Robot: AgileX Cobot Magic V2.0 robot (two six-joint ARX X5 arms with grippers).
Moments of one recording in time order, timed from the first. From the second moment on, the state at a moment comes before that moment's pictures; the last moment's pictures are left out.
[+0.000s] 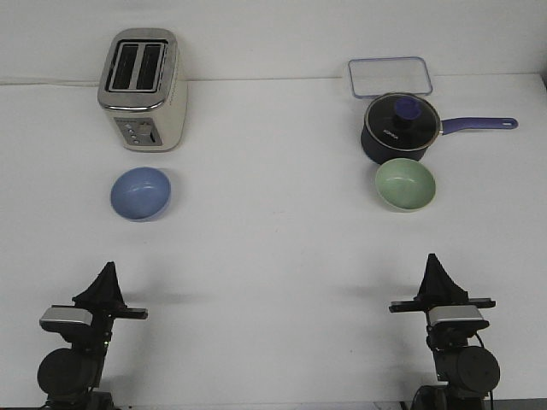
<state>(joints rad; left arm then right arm) -0.09 0.01 0.03 0.20 -0.03 -0.07 -0.01 0.00 0.01 0.17 -0.05 0.05</state>
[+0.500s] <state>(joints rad) -0.09 0.01 0.03 0.20 -0.03 -0.07 -0.01 0.00 0.07 0.05 -0.05 0.05</state>
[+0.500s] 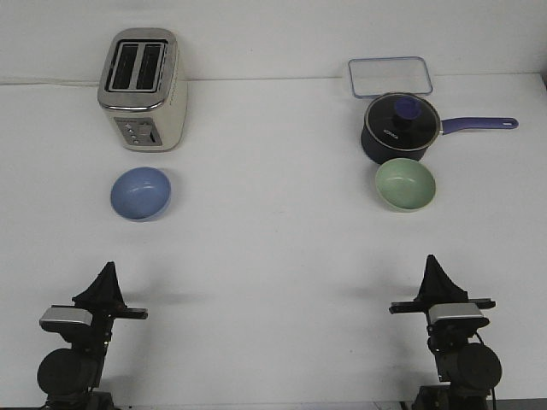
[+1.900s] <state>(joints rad) -0.09 0.01 0.03 0.20 -0.03 -0.07 -0.01 0.83 0.98 -0.90 -0.05 0.05</state>
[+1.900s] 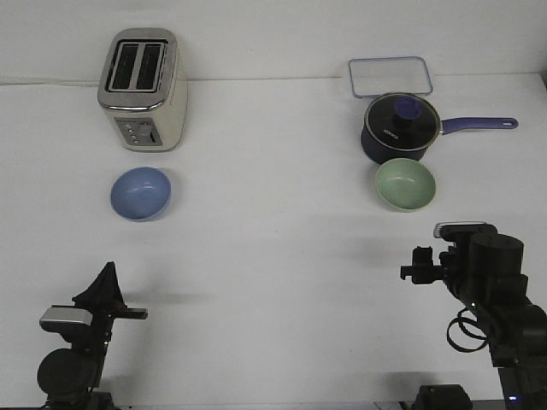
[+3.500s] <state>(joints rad) -0.09 0.01 0.03 0.20 -0.03 -0.07 -0.15 1.78 1.36 -0.61 -0.09 0.01</state>
